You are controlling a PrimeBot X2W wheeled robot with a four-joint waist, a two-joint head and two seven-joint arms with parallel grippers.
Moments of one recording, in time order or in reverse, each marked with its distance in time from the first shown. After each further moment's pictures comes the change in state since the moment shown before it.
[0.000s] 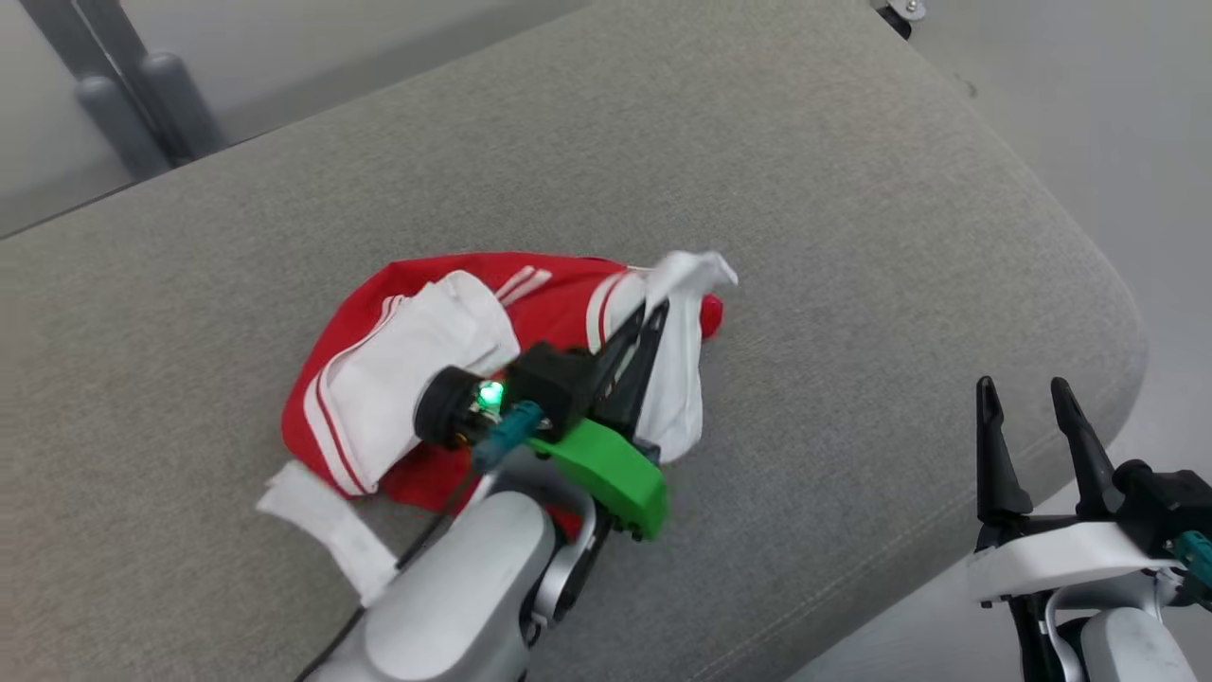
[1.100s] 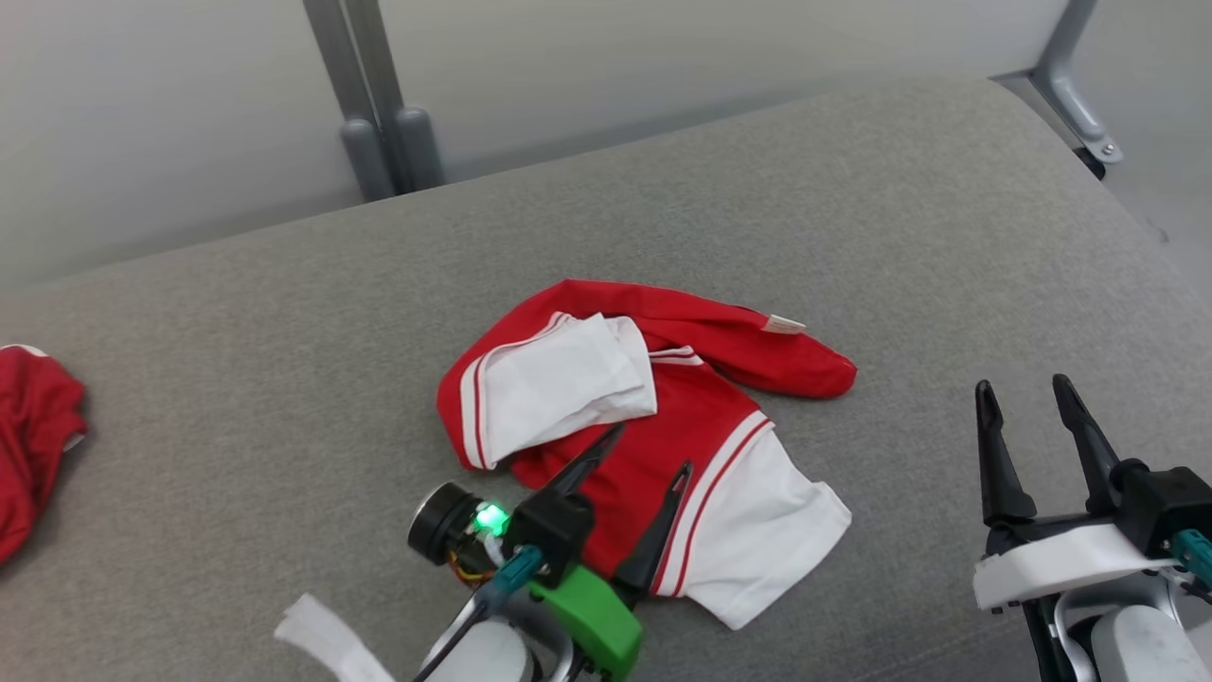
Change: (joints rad) left arm 0.322 -0.019 0.212 -0.077 0.331 -0.228 -0.031; right arm 0.022 -0.071 0.040 -0.019 -0.041 0.000 0.000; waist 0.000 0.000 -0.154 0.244
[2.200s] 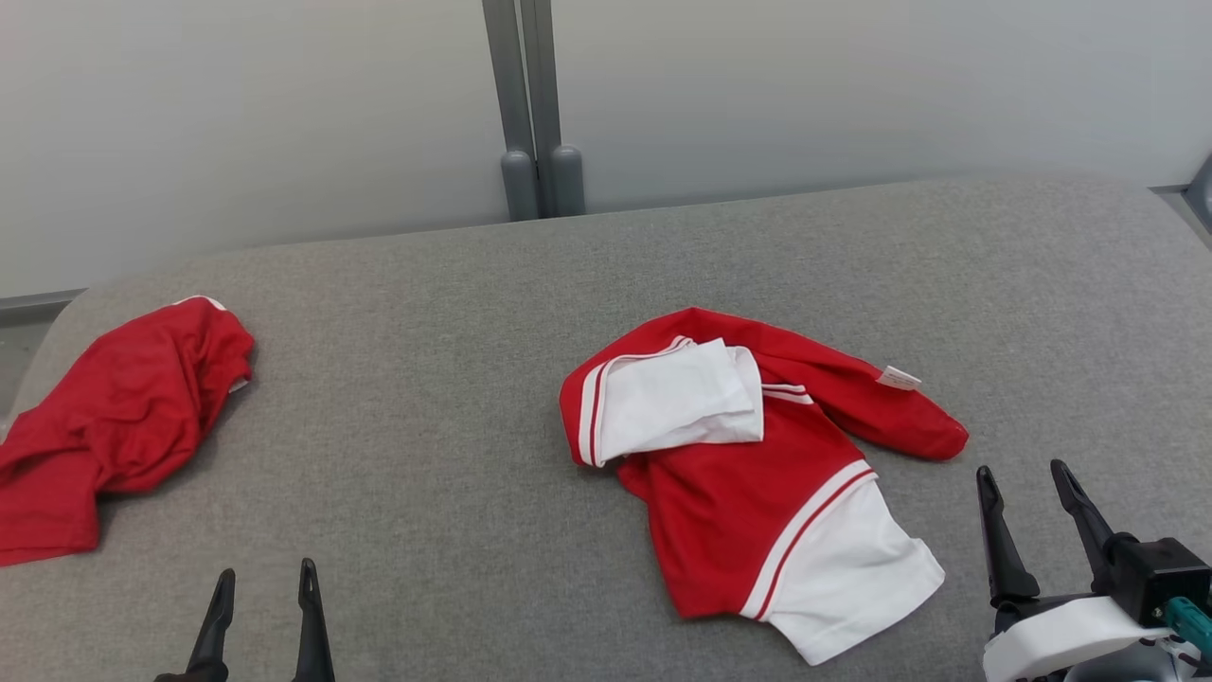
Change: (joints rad) left arm 0.425 0.009 0.630 -0.185 0.048 0.076 -0.075; right arm 0.108 -0.007 0.000 0.036 -0.013 0.000 0.000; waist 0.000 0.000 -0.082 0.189
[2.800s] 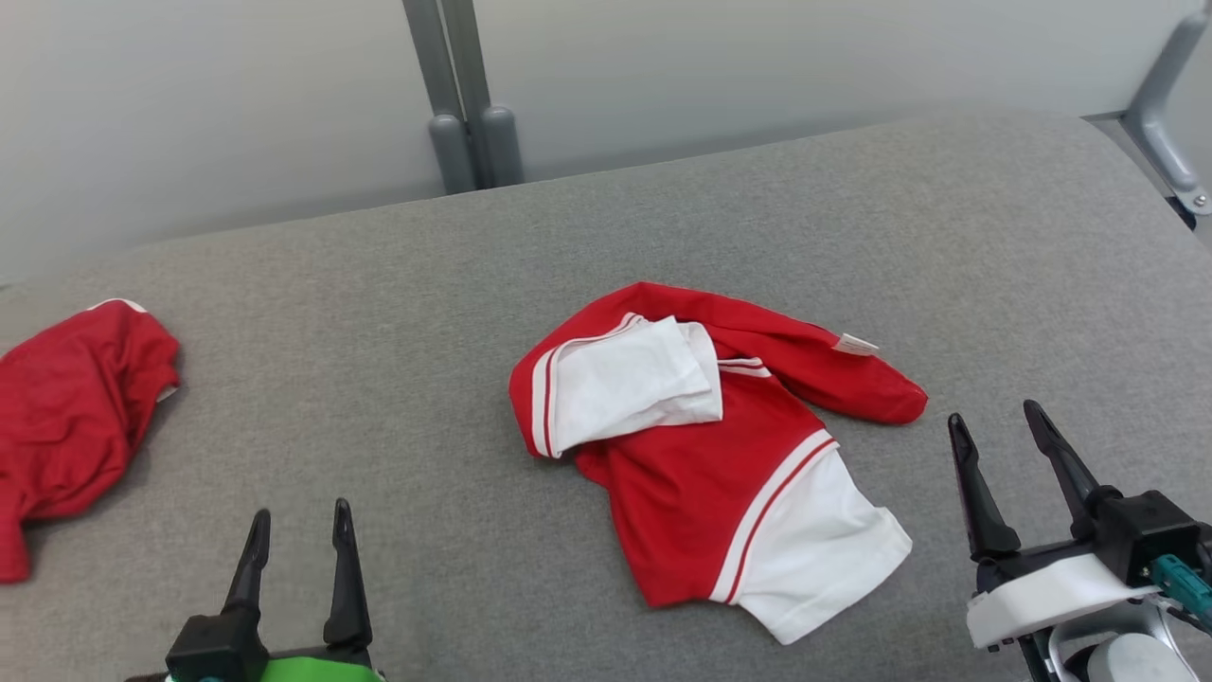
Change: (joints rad) left arm -0.108 0.054 -0.162 0.003 -0.130 0.112 0.000; right arm -0.069 -0.044 0.086 -0.058 0.016 0.000 0.000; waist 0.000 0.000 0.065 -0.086
